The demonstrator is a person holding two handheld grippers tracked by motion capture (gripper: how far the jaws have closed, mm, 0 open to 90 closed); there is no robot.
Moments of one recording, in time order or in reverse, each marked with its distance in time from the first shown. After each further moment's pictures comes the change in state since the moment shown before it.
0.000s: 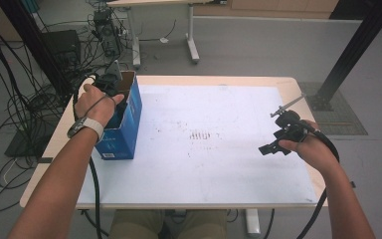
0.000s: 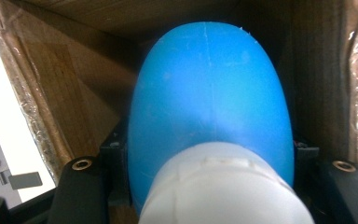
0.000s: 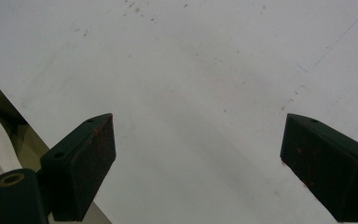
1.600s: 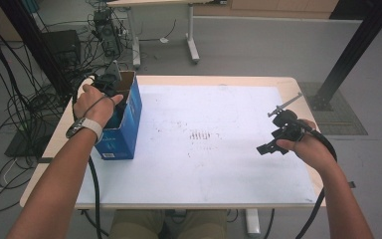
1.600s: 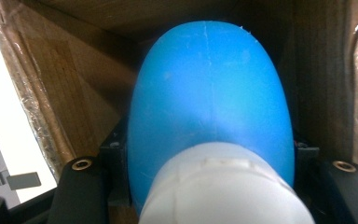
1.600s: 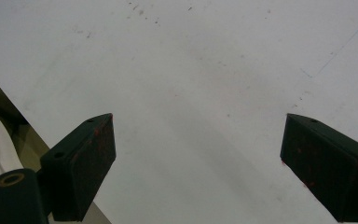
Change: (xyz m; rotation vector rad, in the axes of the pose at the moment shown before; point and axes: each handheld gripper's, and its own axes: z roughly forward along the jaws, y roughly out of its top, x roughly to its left) left arm 0.003 -0.002 0.000 -0.003 -0.009 -0.002; right arm 0.003 0.006 0.002 0.003 0.003 -0.010
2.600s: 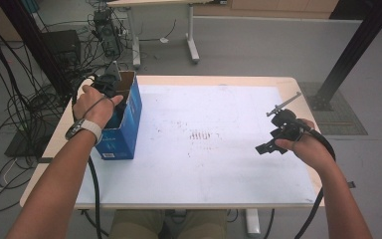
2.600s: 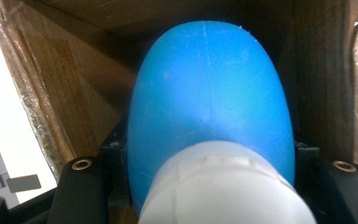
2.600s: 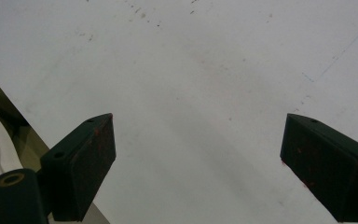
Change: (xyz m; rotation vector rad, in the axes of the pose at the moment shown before) left arm 0.000 -0.004 0.000 -0.012 -0.001 0.004; right arm 0.002 0.002 0.001 -0.002 -0.001 -0.008
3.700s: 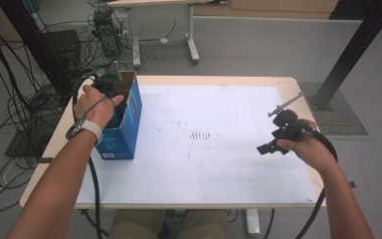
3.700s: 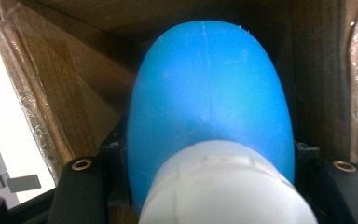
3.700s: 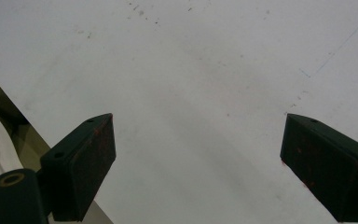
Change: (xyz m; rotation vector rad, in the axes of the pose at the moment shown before) left arm -0.002 0.000 0.000 -0.001 0.004 0.003; right arm 0.001 -0.002 -0.003 0.004 -0.004 0.010
